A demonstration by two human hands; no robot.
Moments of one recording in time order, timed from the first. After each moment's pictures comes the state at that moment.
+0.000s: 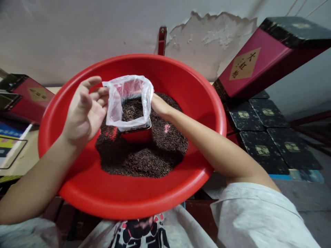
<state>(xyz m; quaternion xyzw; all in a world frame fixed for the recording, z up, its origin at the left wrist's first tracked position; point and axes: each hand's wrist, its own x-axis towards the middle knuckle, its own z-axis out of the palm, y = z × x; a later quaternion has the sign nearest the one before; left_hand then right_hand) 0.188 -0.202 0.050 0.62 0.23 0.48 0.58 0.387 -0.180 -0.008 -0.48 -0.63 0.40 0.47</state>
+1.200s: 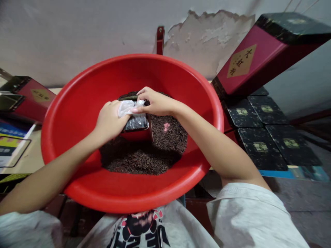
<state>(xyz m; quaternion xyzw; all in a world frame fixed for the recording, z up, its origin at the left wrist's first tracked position) 0.213 -0.203 0.029 0.84 0.48 0.20 0.15 0.406 -0.204 0.032 -0.51 -0.76 0.31 0.26</state>
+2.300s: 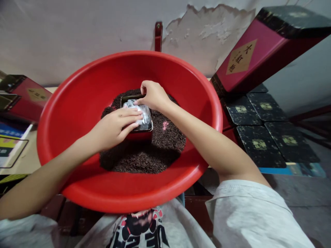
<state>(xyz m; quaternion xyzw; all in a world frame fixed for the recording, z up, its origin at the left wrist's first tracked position) 0.206 -0.217 0.027 0.97 0.19 0.14 0.07 0.388 -0.189 0.019 -0.68 -0.65 0.16 0.30</state>
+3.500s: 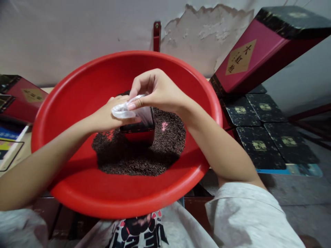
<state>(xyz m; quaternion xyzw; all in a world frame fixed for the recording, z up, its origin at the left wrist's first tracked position) 0.224 -0.182 0.044 0.93 0.28 0.10 0.22 0.405 -0.233 0.069 -0.41 -0.69 0.41 0.43</state>
